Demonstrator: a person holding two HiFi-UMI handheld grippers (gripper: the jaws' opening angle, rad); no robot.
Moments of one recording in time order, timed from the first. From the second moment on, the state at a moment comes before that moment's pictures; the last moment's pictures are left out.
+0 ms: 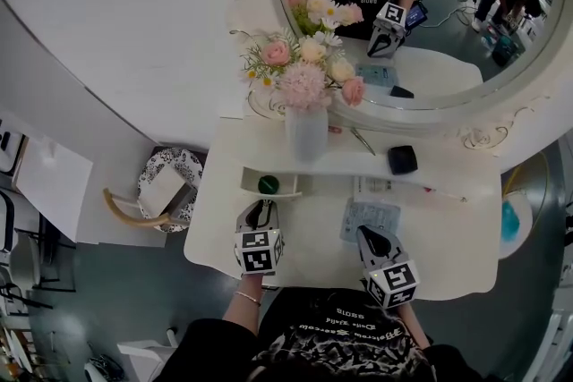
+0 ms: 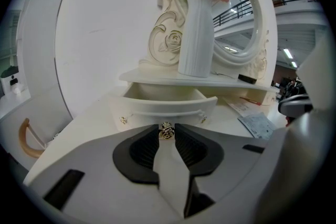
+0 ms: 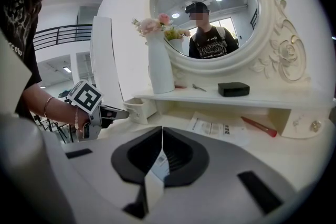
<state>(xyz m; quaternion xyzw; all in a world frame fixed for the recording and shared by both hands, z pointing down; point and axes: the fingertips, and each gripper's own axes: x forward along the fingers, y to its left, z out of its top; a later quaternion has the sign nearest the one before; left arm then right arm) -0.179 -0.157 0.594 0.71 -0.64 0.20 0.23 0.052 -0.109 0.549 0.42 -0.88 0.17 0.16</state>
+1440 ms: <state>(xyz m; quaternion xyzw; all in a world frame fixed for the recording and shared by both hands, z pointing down) -0.179 -0.178 0.593 0.70 -0.64 0.19 0.23 0.060 -0.115 0.551 0.44 -0.87 0.18 0.15</state>
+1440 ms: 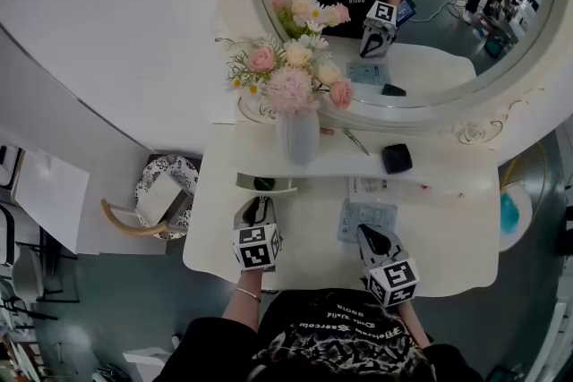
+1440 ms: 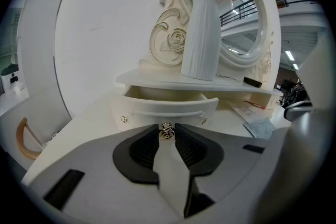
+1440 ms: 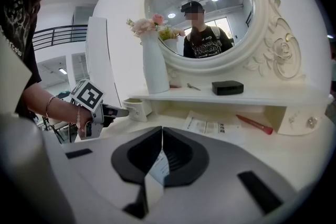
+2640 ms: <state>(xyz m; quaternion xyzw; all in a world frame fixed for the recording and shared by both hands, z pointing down) -0.181 -0.187 0.594 0.70 -0.65 0.19 0.23 0.048 -0.112 0.555 0.41 -0.88 0.18 0.16</state>
